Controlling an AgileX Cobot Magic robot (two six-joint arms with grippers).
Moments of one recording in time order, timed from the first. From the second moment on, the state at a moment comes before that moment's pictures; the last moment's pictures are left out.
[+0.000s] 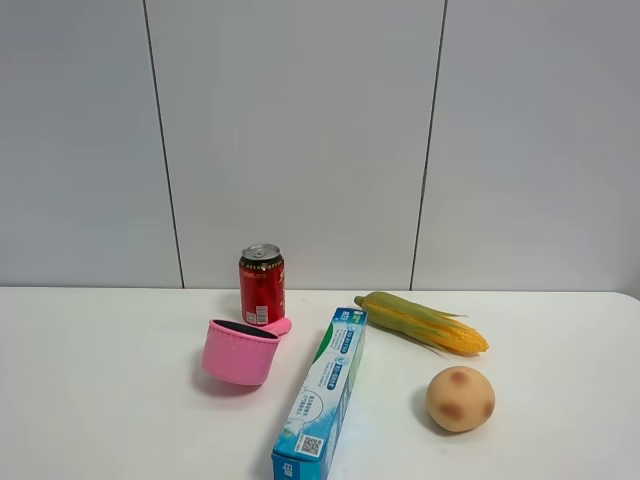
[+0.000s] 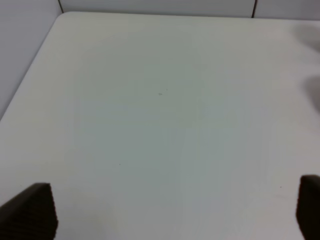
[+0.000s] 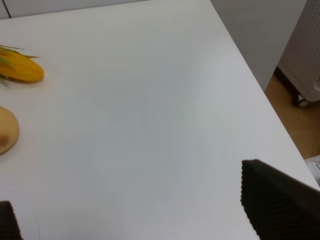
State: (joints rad) left arm 0.13 -0.01 -0.51 0.02 1.05 -0.01; right arm 0.01 0.00 -0.49 -0.06 1.06 0.07
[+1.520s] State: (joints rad) left arm 0.13 -0.01 -0.51 0.02 1.05 -0.01; right arm 0.01 0.00 -0.49 -0.05 1.05 0.07
